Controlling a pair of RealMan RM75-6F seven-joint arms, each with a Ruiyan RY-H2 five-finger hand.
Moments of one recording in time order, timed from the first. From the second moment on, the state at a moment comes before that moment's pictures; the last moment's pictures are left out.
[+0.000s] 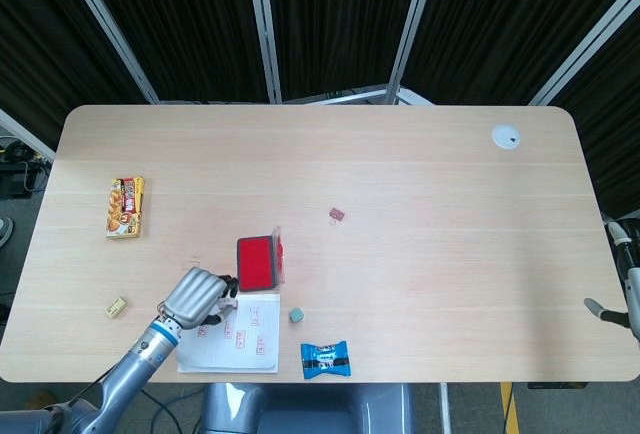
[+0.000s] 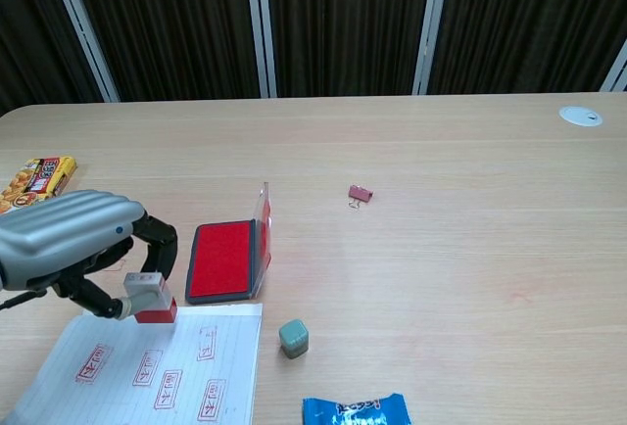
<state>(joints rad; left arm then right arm) -0.53 -1.54 0.07 -1.59 1.37 1.09 0.39 0.09 -0.96 0.12 -1.67 -1.31 1.40 -0.10</state>
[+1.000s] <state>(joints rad) -0.50 -1.64 0.08 -1.45 1.41 1.05 0.41 0.09 -0.96 0.12 -1.66 -1.31 1.40 -0.08</state>
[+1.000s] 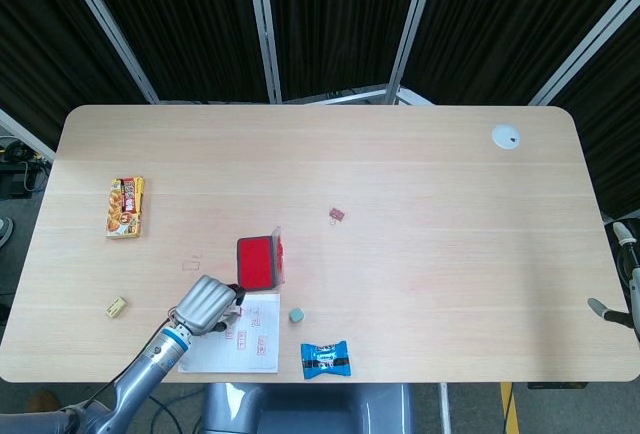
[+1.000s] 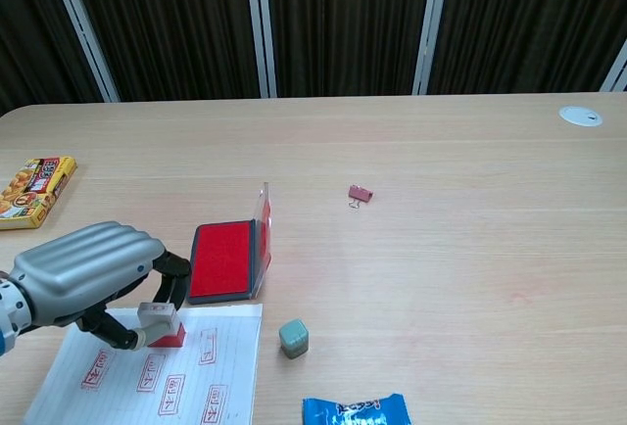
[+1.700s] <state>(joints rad) -0.49 -1.65 0.07 -1.43 1.42 1.04 0.39 0.09 -0.96 0.12 -1.65 -1.31 1.39 -0.09</state>
